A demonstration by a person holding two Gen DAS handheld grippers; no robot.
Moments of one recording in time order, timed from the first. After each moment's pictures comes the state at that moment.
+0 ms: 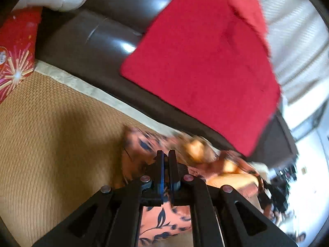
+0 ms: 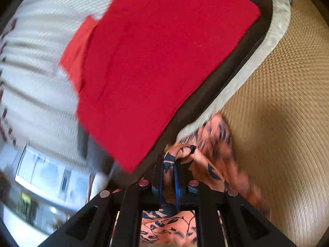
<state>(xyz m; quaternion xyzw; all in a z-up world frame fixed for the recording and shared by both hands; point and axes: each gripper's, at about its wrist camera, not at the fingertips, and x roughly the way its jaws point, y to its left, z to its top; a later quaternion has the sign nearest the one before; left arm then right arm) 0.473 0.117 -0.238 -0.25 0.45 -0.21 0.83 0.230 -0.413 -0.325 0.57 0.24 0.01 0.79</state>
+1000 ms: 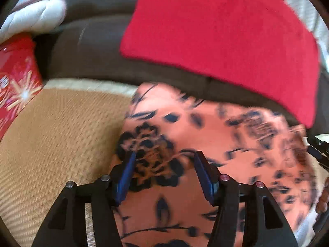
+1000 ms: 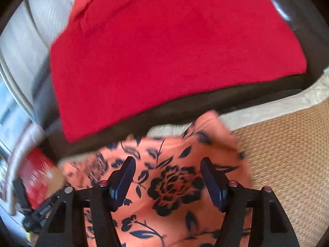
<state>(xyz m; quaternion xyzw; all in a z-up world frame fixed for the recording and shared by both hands) 0.444 0.009 -0.304 -0.04 0.45 -0.08 0.89 0.358 -0.317 -0.331 0.28 0.36 -0.05 0.89</state>
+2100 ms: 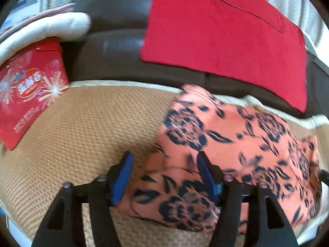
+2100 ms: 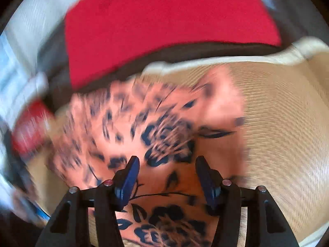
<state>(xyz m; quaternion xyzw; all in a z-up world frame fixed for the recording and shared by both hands) 0.286 0.092 -0.270 -0.02 0.40 -0.09 0.91 0.159 -0.278 -0.343 0.27 0.39 -0.05 0.88</state>
